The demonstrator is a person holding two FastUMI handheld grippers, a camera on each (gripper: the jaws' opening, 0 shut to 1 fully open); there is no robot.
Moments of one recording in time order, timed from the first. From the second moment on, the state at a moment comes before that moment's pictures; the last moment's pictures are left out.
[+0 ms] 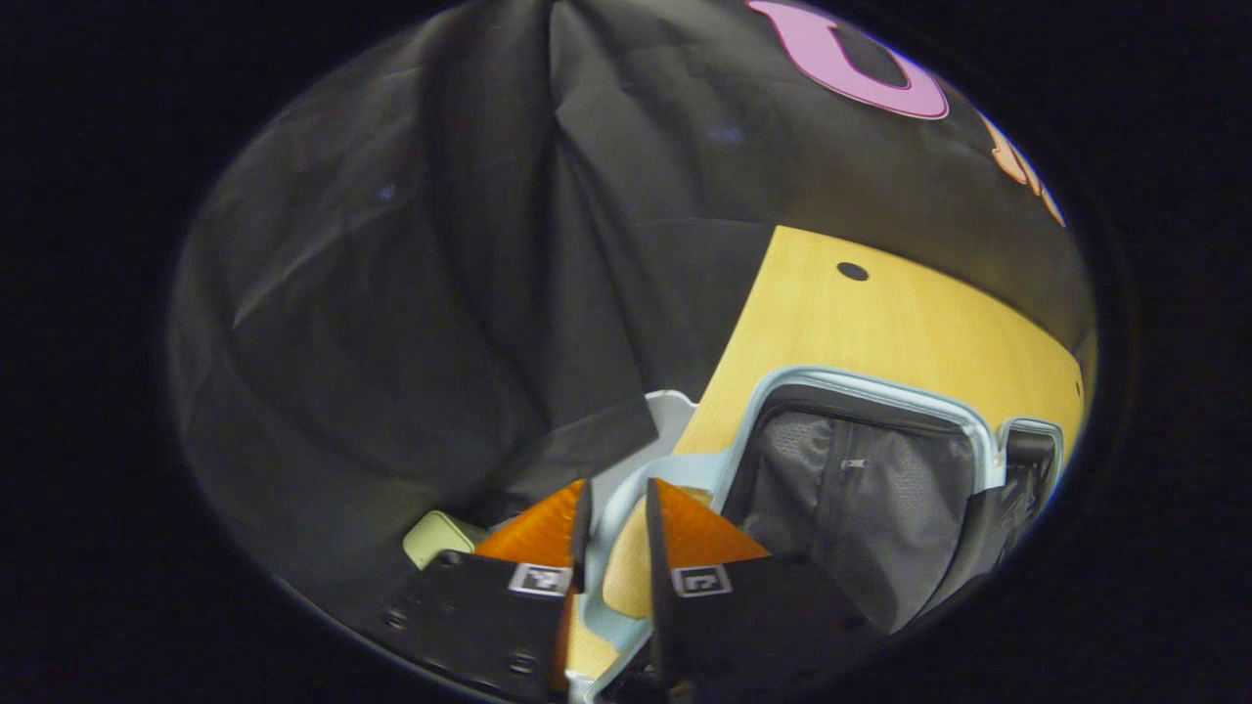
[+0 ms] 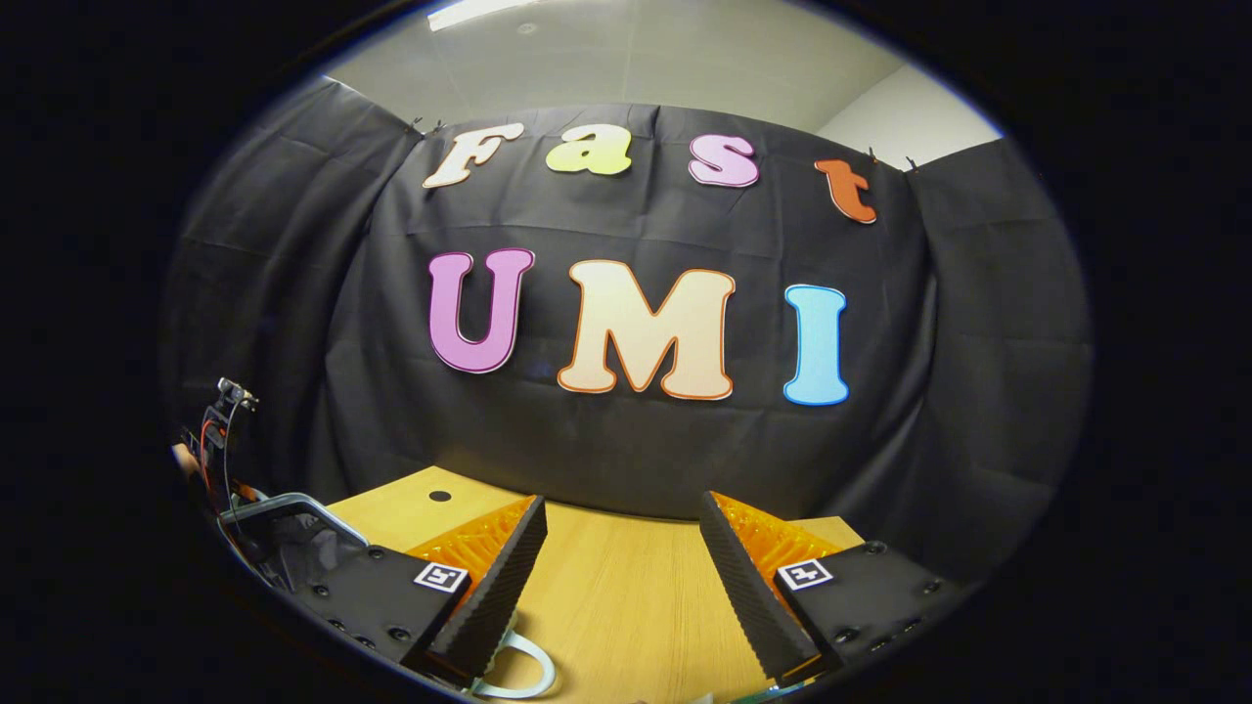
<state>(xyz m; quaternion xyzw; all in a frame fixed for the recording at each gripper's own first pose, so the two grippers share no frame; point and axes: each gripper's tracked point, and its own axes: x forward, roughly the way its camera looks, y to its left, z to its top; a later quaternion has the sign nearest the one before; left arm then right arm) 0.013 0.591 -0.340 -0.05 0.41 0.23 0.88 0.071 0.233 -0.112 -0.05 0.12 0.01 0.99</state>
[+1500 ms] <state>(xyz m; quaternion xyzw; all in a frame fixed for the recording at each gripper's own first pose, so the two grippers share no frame) 0.062 0.157 -0.135 -0.01 0.17 0.02 0.99 0.039 0.033 -0.084 -0.02 0.07 0.00 1.00</state>
